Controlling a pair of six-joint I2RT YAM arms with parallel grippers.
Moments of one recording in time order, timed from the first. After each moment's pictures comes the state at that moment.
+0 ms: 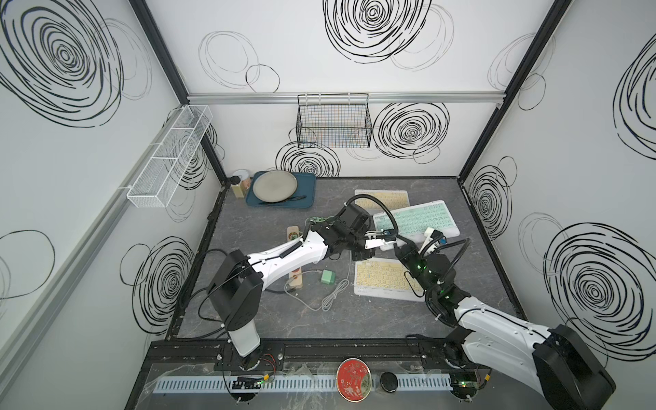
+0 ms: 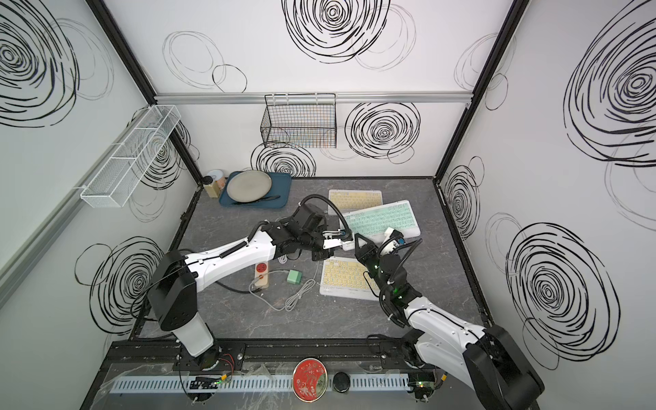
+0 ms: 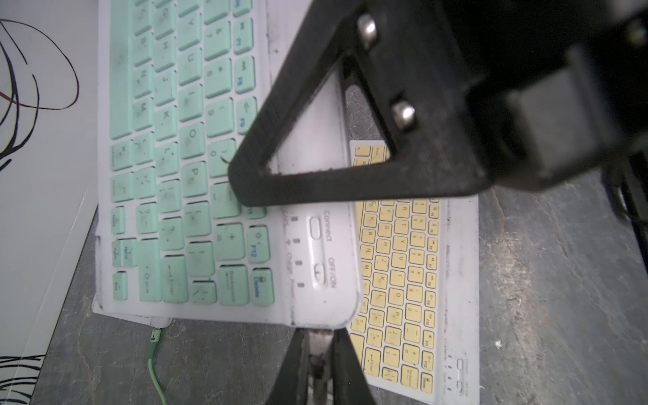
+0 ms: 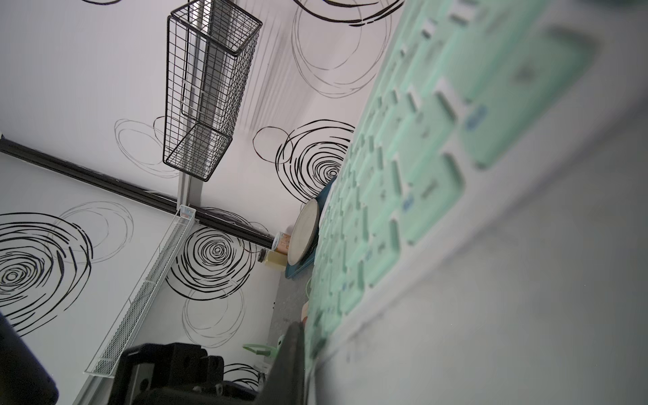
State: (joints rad) left arm -0.79 1.73 1.35 -0.40 0.29 0.66; right arm 0.59 1.00 0.25 0.68 0.16 1.05
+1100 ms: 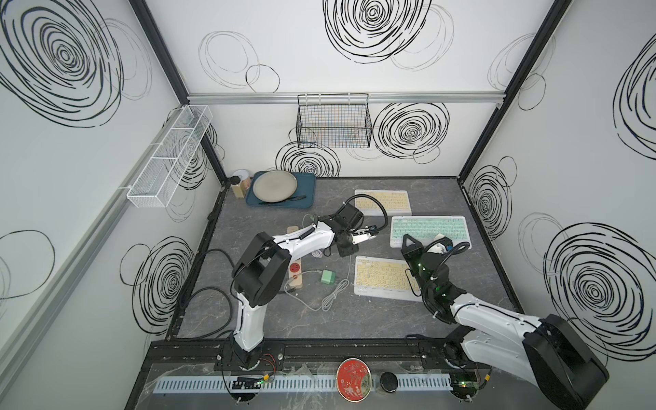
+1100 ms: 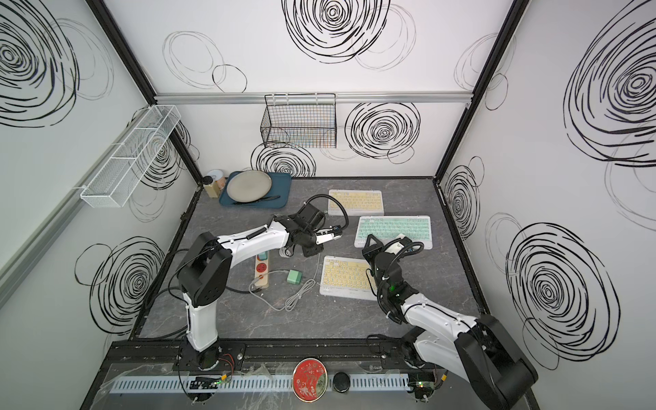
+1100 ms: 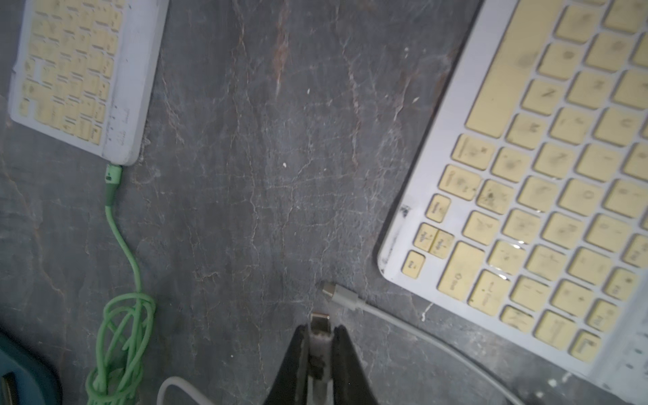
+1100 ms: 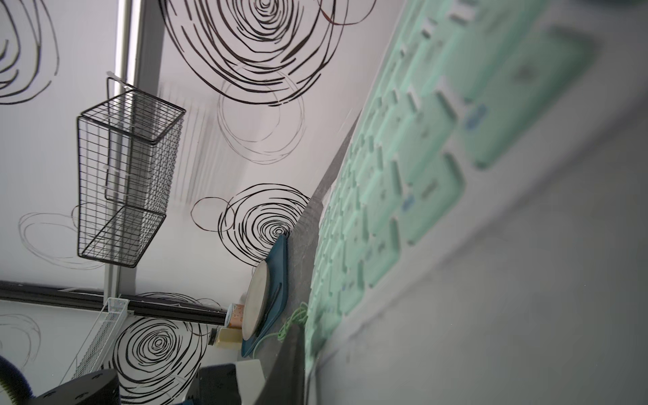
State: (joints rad) left arm -0.68 1.98 1.44 -0.55 0.04 0.61; right arm 0.59 1.12 0.26 0.62 0.44 1.18
